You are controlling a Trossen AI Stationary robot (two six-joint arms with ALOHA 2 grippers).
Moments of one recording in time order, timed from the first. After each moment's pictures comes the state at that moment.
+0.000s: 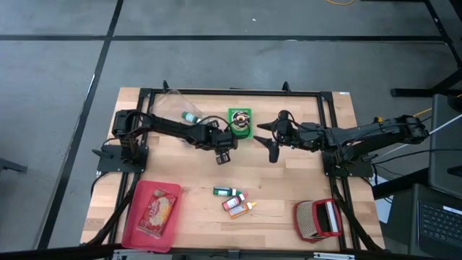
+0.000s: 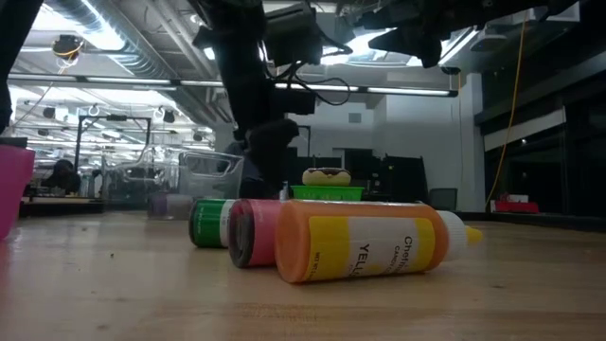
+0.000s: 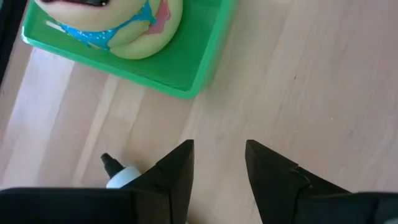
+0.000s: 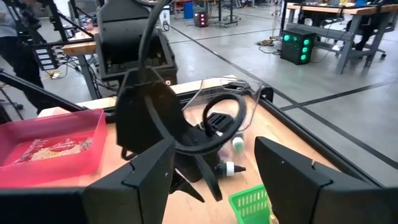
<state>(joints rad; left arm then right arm) 0.04 1.85 1.26 -0.62 -0.39 -0.23 0.10 1.11 0.68 0.25 0.36 0.15</state>
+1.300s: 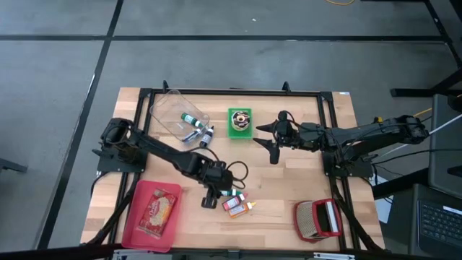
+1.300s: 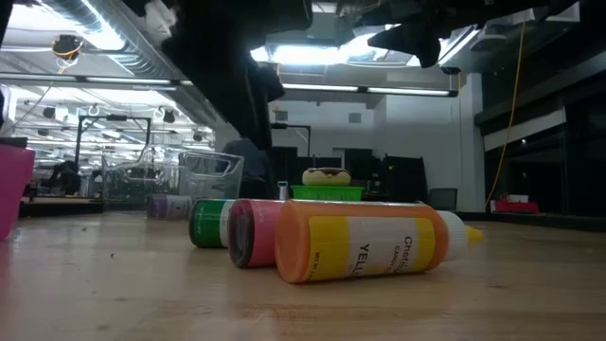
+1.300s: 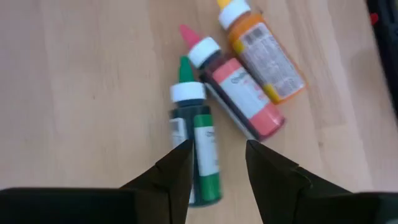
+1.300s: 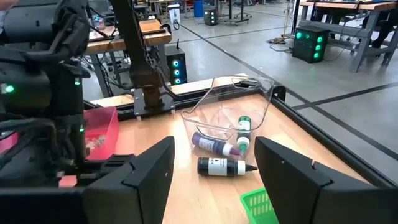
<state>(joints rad) -0.29 1.79 1.27 -0.55 0.04 -0.15 0.11 1.11 0.68 0.25 0.32 0.16</state>
